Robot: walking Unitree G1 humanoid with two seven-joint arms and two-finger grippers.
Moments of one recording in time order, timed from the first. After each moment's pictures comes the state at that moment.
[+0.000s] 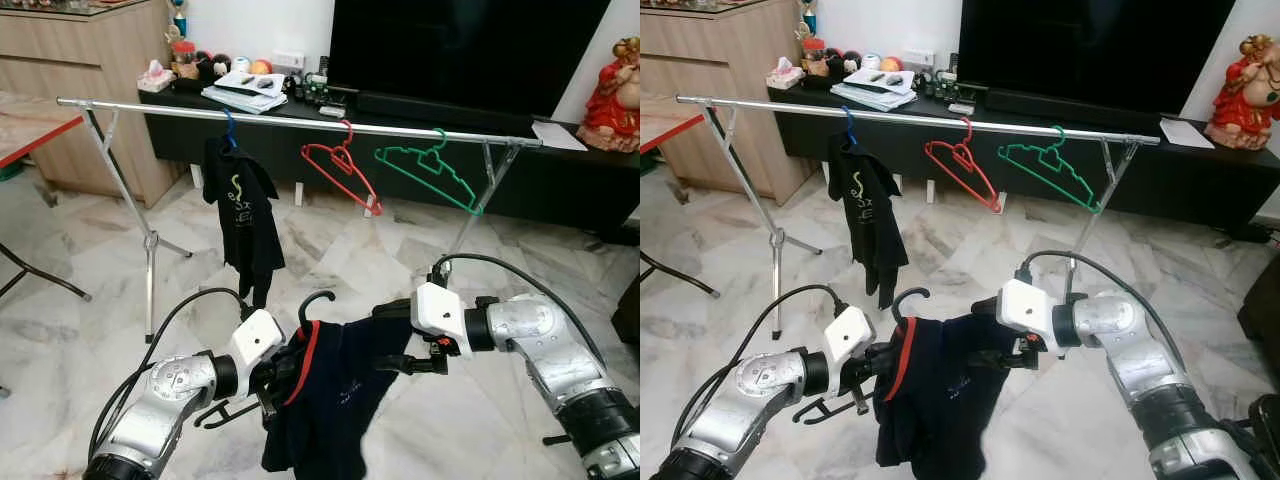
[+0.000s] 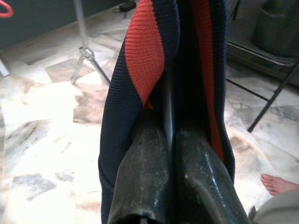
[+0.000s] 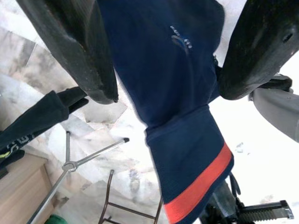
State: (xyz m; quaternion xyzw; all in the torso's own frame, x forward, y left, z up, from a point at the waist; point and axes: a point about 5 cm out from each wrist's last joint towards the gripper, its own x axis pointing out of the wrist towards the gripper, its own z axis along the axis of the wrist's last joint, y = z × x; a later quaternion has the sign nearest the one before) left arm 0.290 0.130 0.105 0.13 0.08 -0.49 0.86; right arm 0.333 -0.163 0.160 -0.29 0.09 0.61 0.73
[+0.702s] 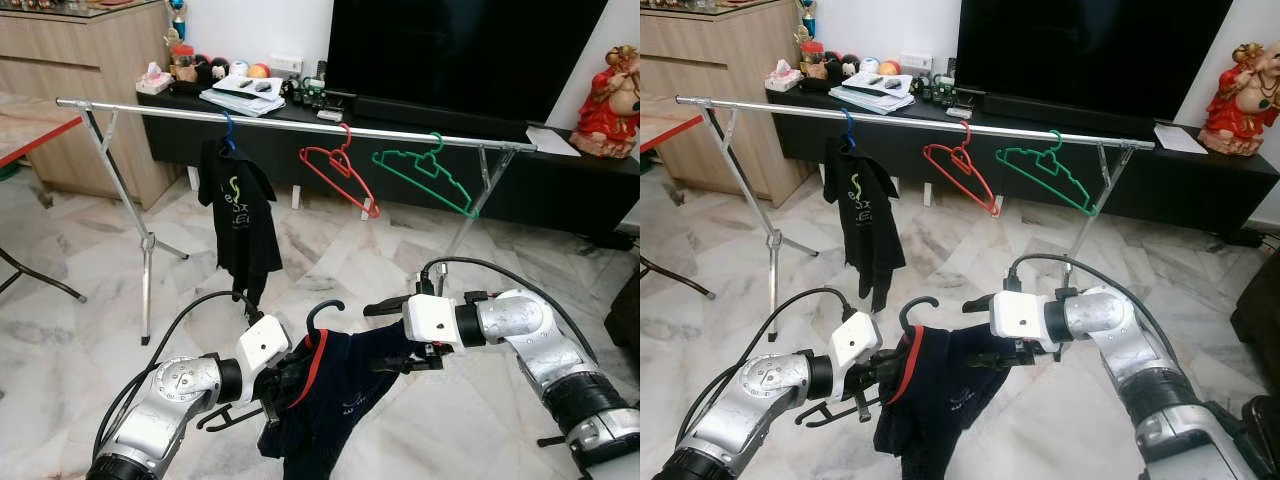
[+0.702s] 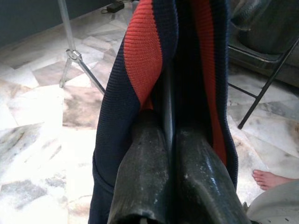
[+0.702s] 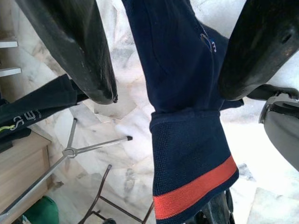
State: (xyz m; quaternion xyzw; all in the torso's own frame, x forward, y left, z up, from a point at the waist) left arm 0.288 0.125 0.102 0.13 0.08 -0.51 0.85; right arm 0.339 -0.156 0.152 -0.36 0.05 0.63 0.69
